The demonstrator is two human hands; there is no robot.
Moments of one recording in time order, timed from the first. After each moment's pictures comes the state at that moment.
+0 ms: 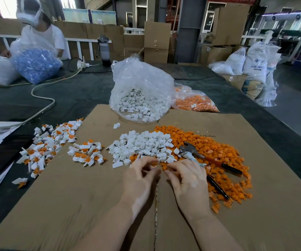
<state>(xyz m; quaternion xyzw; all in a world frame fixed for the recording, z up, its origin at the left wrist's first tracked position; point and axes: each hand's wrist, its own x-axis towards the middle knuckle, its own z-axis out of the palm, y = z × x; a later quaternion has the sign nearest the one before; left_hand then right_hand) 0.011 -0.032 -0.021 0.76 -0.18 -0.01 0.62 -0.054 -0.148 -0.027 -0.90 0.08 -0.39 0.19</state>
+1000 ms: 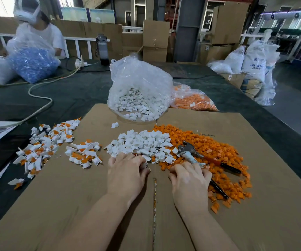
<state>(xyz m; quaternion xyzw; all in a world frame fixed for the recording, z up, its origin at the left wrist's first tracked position) 0.040 -0.020 -0.027 0.95 -0.23 0.14 0.17 -0.047 -0.147 -0.038 -0.92 0.19 -0.34 0.06</state>
